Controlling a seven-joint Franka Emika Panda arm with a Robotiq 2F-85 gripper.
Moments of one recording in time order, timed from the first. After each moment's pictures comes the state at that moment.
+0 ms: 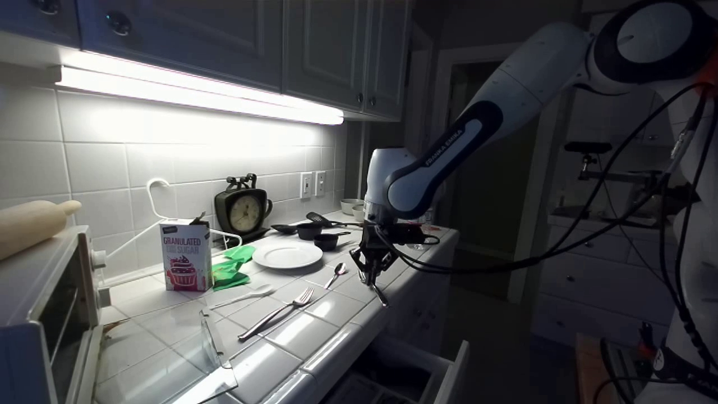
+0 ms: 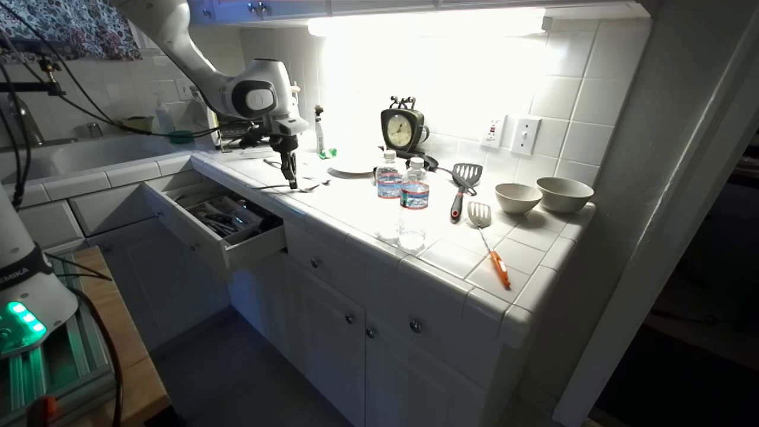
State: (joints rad) arm 0.14 0.36 -0.08 -2.09 -0.03 2.54 0.81
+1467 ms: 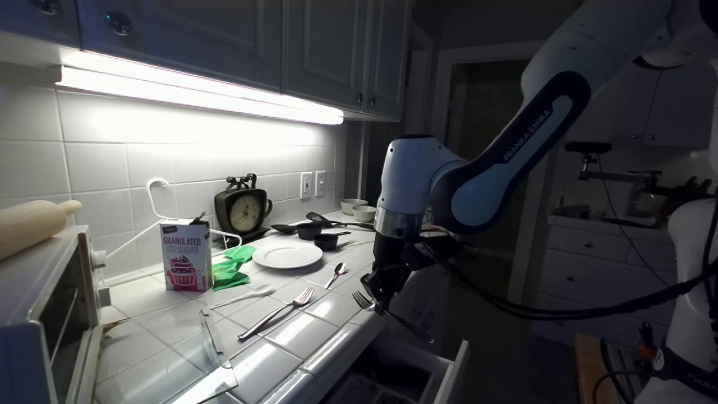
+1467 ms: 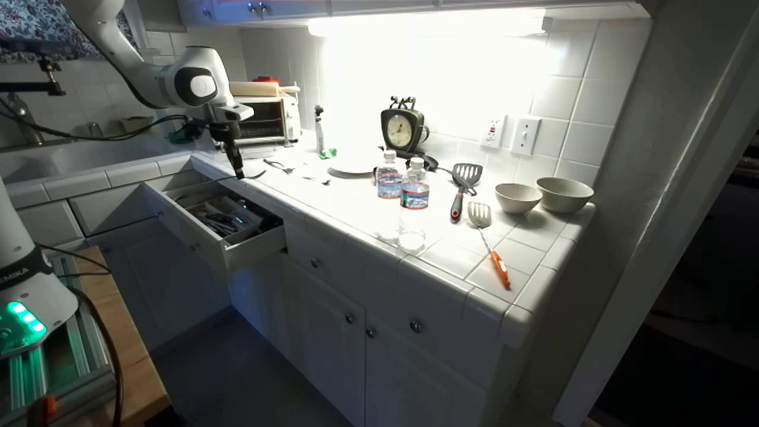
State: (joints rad) arm 0.23 0.13 0.10 -2.37 -0.15 2.61 0.69
